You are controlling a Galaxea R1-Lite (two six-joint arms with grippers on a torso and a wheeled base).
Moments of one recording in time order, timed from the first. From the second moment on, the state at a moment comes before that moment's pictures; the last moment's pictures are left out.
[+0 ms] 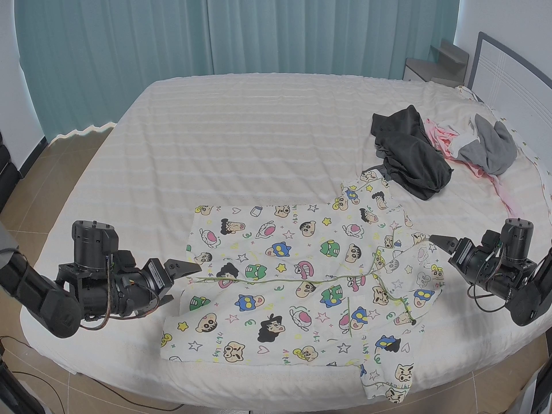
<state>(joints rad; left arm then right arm) -0.23 1.78 -0.48 -0.71 -0.32 -0.86 0.02 1.90 -0.35 -1.21 0.22 0.68</state>
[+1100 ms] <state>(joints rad) -0.19 2.13 -0.91 -0.34 -0.24 -0.40 0.09 2.01 -0.13 -1.55 0.23 0.73</state>
